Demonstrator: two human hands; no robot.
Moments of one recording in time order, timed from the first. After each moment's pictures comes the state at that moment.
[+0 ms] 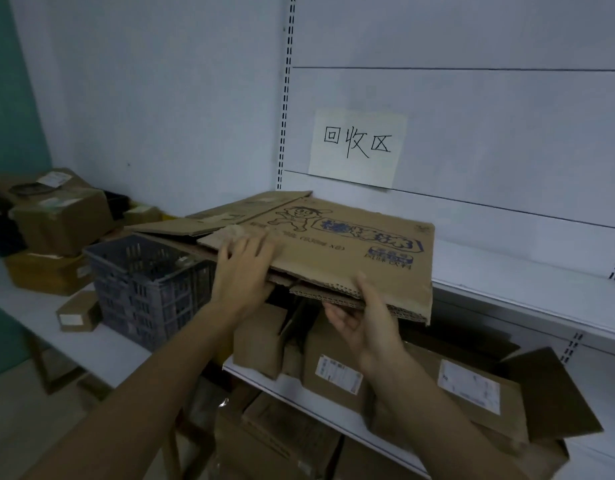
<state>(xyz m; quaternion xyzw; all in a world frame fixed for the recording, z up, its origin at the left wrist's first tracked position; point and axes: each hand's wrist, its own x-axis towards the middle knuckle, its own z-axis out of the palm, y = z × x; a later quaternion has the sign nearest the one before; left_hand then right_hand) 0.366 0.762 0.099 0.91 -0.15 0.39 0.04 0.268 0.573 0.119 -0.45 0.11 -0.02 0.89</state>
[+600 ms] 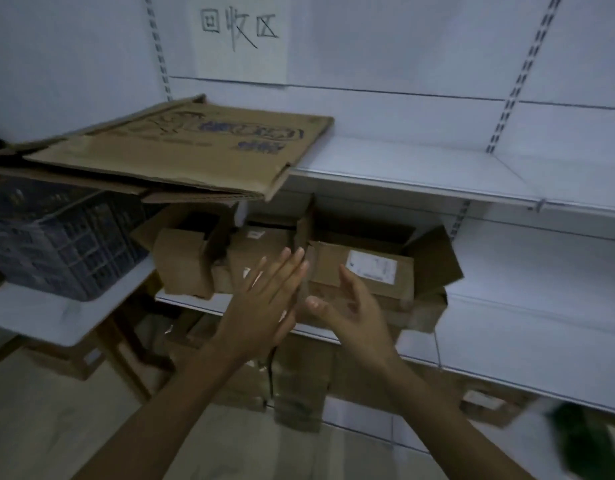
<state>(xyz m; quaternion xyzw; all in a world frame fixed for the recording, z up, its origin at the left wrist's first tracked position) 0.233 0.571 -0.029 0.83 -0.43 0.33 0.13 0.138 0.408 0.004 -0.78 0.05 -0.11 0.61</state>
